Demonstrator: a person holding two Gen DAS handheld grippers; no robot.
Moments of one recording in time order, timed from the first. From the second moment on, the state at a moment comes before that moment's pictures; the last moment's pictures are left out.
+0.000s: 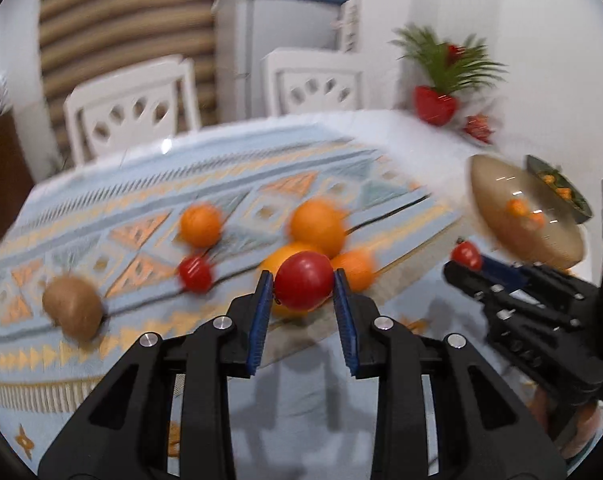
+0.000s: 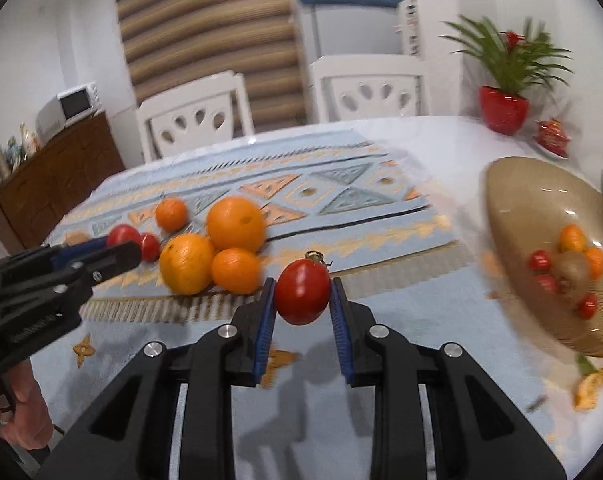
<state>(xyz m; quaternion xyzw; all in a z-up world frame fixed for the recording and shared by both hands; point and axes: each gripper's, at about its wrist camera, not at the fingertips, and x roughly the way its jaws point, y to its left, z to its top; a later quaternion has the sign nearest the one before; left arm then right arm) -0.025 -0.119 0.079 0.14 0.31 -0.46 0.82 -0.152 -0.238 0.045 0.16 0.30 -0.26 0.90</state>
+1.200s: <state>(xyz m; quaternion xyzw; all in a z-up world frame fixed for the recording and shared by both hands) -0.176 -0.372 0.046 0.22 0.35 -0.61 0.67 -0.322 -0.451 0.037 0.28 0.32 -0.45 0.79</state>
